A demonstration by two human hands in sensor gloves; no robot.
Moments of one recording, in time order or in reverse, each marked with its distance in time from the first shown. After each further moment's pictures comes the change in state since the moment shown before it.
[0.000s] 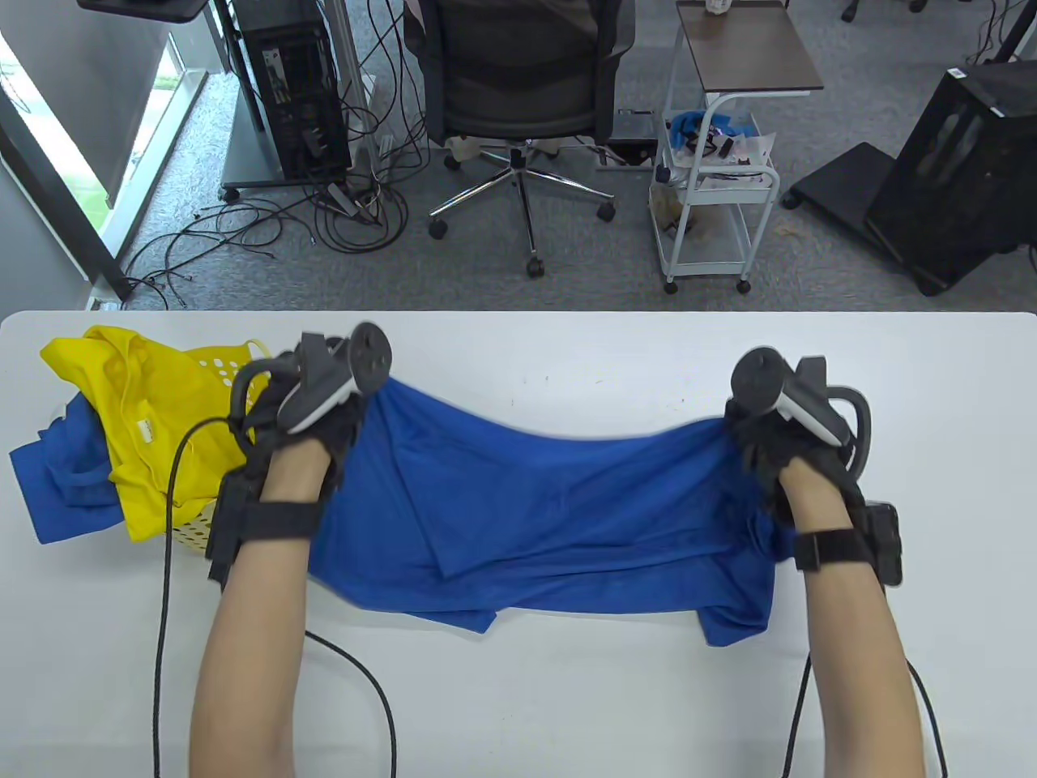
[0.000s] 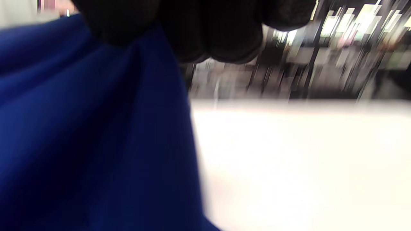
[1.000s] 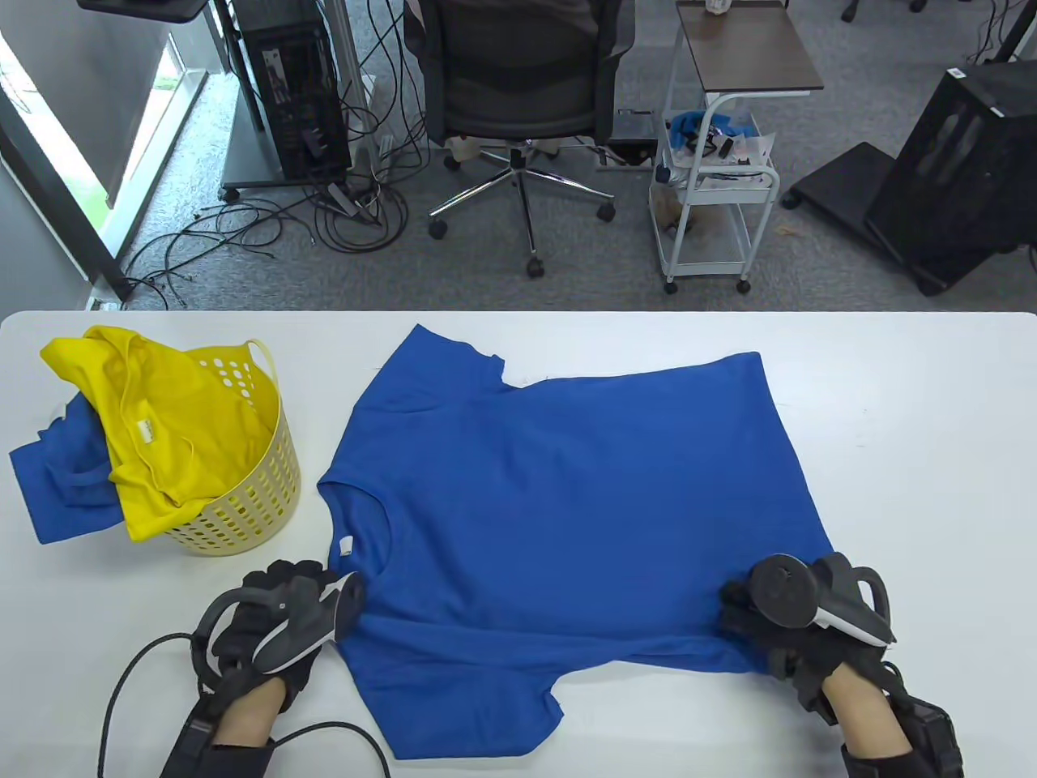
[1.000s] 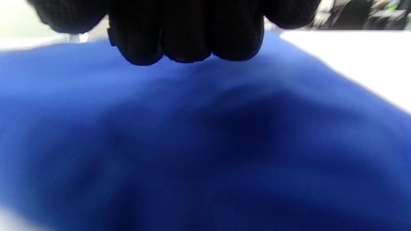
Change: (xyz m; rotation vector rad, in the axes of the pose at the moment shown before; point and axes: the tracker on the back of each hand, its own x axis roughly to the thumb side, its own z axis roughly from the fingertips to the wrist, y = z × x) left_hand -0.046 -0.159 0.231 -0.289 -0.260 -0.183; right_hand -0.039 0.078 0.207 0.293 -0.320 -0.151
